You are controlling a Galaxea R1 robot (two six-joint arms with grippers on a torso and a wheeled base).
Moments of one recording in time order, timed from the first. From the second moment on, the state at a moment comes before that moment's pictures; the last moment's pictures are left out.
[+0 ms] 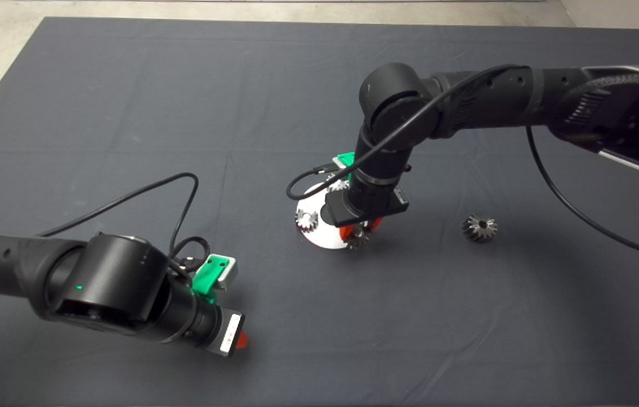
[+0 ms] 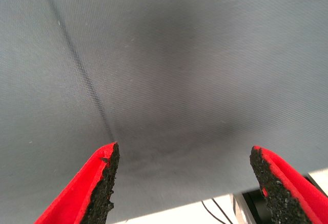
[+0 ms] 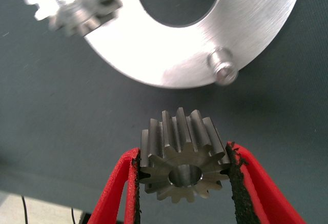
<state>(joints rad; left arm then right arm) -0.11 2.32 -0.57 0.55 1.53 -1.51 0.42 2.88 -1.23 -0.09 -1.53 1.39</state>
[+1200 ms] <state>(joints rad) -0.02 2.38 -0.62 0.62 1.59 -1.50 0.36 2.88 -1.34 -0.09 -1.53 1.33</state>
